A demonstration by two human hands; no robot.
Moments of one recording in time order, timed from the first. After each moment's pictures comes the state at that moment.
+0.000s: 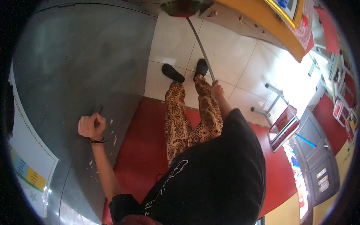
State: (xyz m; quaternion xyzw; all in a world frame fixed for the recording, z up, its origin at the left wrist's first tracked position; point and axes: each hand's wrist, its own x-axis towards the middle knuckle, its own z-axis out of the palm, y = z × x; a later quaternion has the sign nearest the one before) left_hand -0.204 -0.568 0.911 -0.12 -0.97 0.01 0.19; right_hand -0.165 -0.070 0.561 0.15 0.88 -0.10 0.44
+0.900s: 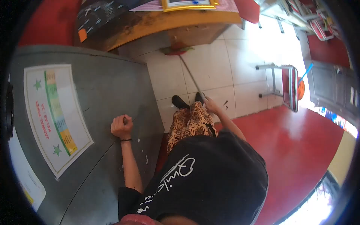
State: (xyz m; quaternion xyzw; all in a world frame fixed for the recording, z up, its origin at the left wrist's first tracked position) left_hand -0.233 -0.489 0.953 -0.14 -0.96 -0.06 0.22; right_hand -0.097 -0.060 0.750 0.31 0.71 -0.53 0.34
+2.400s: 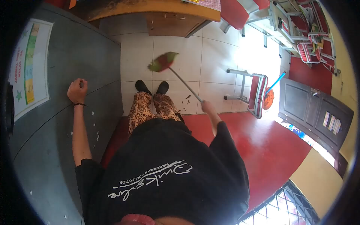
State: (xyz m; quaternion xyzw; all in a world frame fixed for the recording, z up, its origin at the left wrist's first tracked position) left_hand -0.228 -0.481 0.962 -0.08 -0.98 0.00 0.18; right_hand 0.043 0.162 0.776 0.10 0.91 -0.11 0.39
